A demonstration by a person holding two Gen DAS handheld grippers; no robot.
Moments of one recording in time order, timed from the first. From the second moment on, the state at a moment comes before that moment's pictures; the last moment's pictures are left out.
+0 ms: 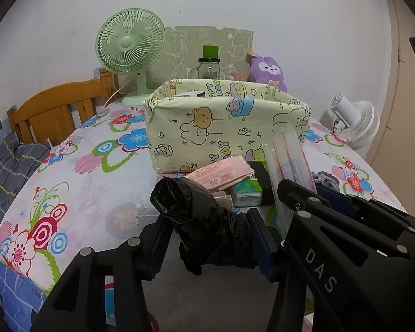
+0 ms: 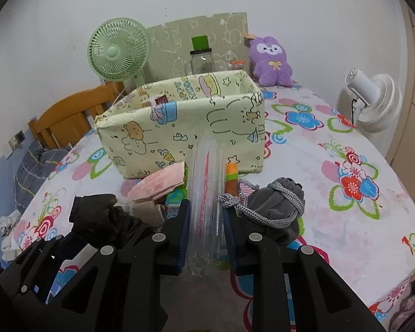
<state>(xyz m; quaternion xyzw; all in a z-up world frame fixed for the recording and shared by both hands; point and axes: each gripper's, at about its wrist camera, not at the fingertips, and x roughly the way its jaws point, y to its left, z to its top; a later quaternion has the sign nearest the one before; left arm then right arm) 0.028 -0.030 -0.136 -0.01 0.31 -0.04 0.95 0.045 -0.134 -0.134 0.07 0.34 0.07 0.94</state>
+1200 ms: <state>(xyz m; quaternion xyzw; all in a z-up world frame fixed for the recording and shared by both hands) 0.013 -0.026 -0.047 -0.02 0.25 -0.07 0.97 0.018 -0.135 -0.038 0.06 0.26 0.06 0.96</state>
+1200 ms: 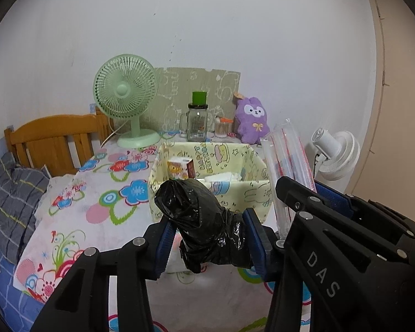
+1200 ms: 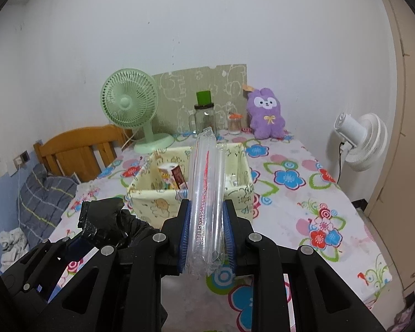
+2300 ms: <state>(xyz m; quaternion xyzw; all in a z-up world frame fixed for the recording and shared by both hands) 0.054 -0.029 -0.012 -0.01 0.23 -0.07 0.97 0.059 -0.138 -0.004 0.06 0.24 0.07 0.97</state>
